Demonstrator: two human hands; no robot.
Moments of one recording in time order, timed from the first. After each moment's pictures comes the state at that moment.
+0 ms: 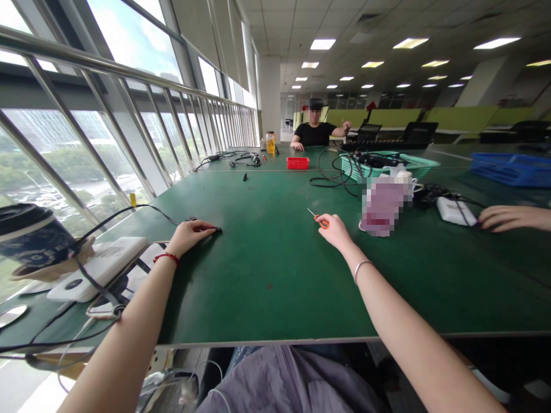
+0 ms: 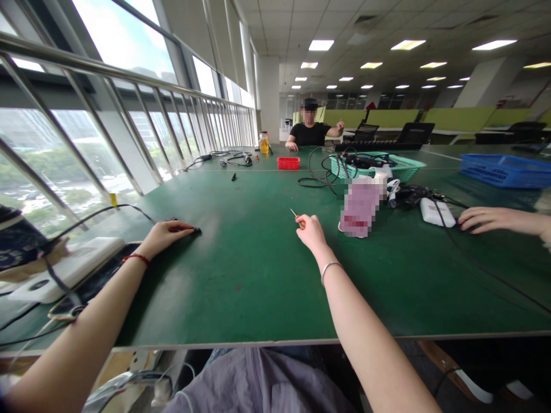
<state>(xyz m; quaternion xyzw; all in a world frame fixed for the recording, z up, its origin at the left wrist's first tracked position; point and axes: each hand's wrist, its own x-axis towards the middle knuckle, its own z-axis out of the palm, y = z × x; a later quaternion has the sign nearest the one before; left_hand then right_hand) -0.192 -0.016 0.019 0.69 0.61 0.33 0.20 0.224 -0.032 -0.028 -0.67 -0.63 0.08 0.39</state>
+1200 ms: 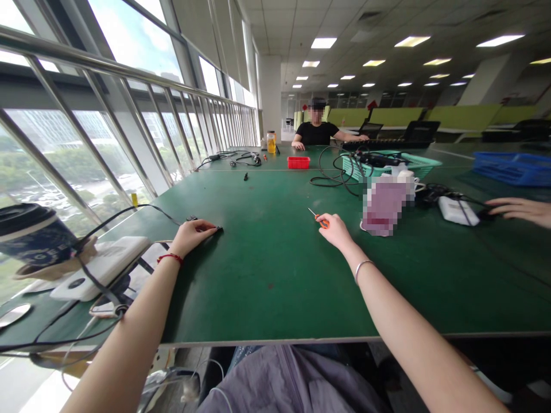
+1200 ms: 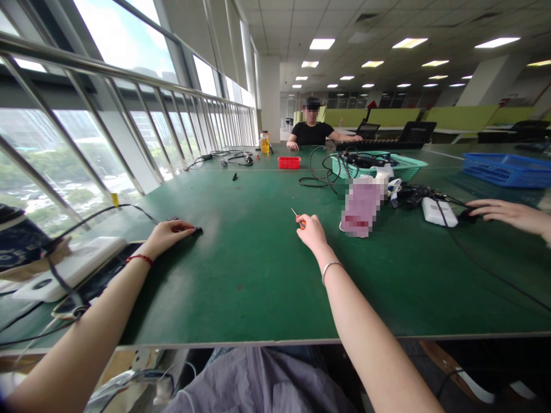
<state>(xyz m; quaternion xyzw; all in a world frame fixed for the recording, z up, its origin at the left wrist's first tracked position) -0.189 -0.015 0.018 0.70 0.62 0.33 0.16 0.221 -0.033 -0.025 -0.68 -0.64 0.07 0.37</state>
